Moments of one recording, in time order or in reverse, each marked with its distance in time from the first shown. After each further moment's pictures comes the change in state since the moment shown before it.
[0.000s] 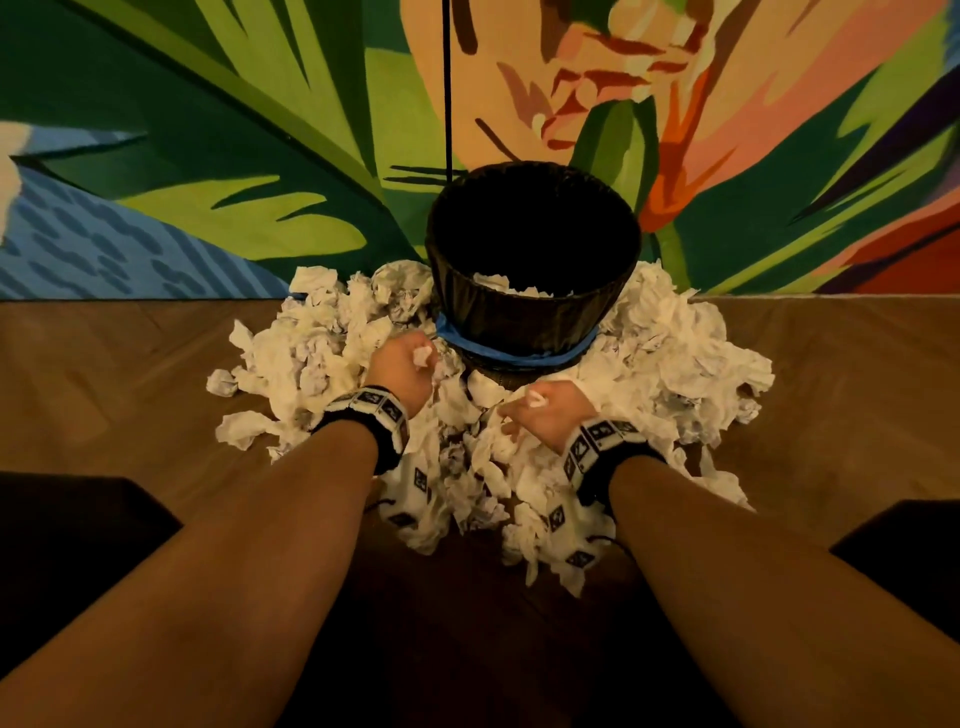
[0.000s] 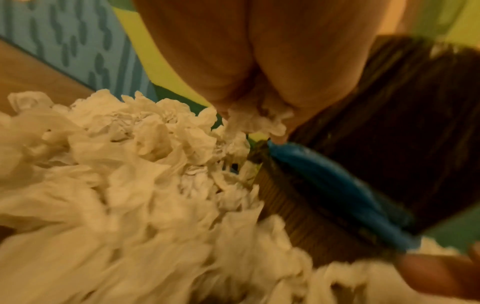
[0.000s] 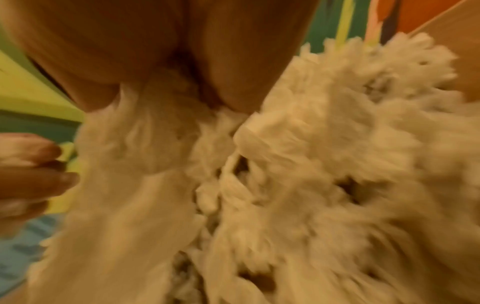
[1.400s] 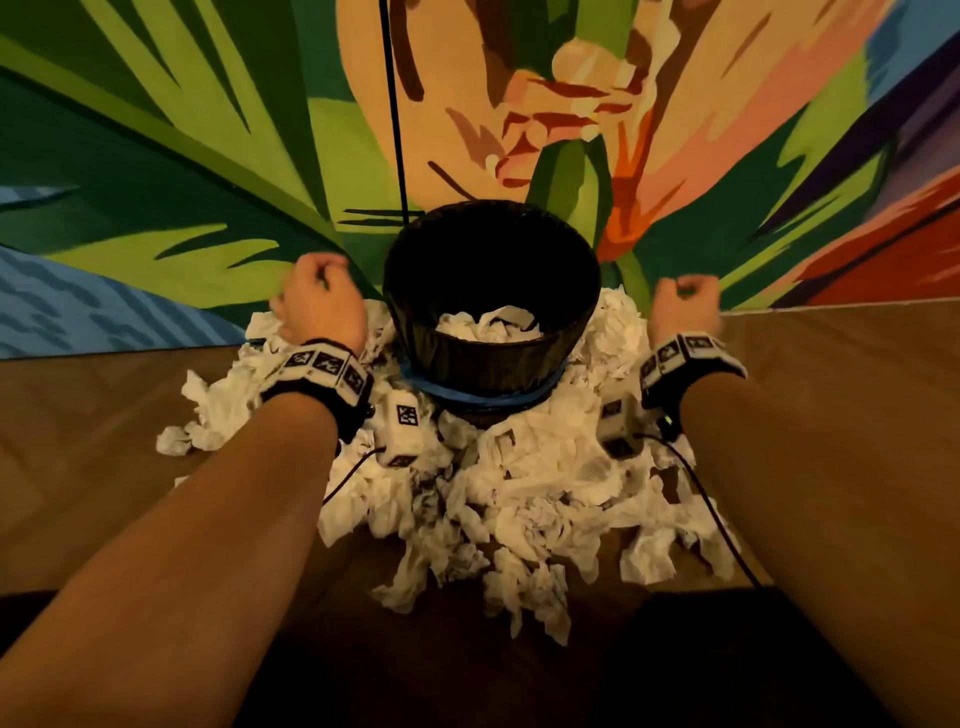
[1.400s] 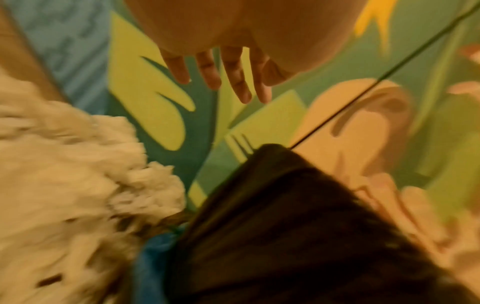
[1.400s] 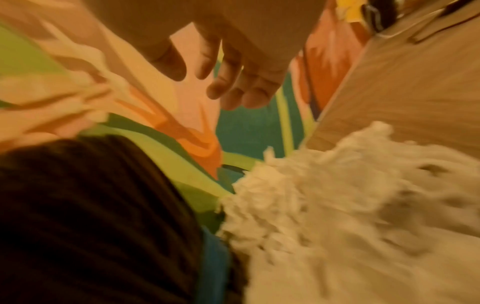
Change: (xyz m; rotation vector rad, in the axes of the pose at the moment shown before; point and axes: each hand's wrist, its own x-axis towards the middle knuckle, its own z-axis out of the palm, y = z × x) left_hand 0.079 0.066 -0.059 -0.232 0.557 -0.206; right_hand 0.054 0.009 -0.177 0.417 0.946 0.155
